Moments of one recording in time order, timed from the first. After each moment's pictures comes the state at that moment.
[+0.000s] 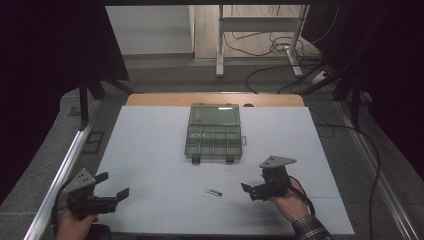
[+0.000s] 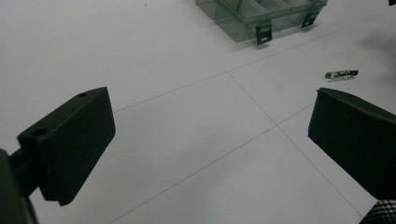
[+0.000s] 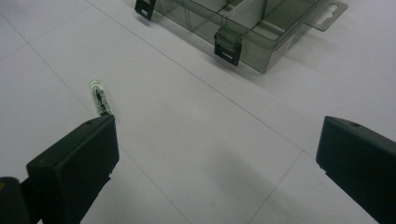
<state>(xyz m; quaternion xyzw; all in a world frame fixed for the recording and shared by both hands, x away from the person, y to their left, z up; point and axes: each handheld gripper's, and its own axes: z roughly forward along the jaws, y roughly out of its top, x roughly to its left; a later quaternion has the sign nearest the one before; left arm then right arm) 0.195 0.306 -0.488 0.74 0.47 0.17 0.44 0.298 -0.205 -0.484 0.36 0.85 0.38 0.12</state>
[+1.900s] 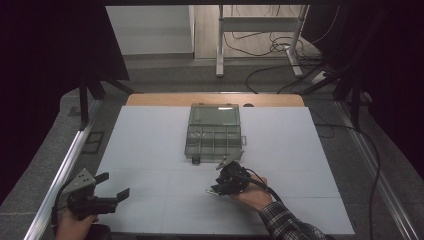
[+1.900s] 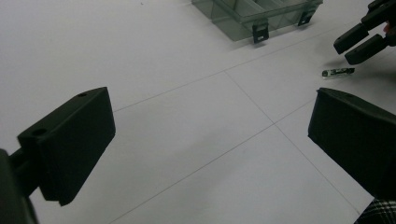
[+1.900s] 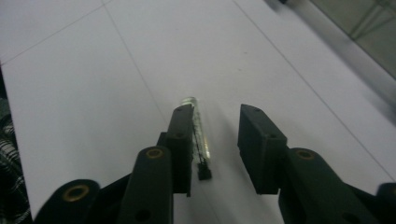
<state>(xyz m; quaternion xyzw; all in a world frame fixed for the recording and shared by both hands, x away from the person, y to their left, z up) 0.195 0.305 -0.488 0.75 0.47 0.17 0.44 0.315 -0.104 -0.501 0.24 0.92 0.30 0.01</state>
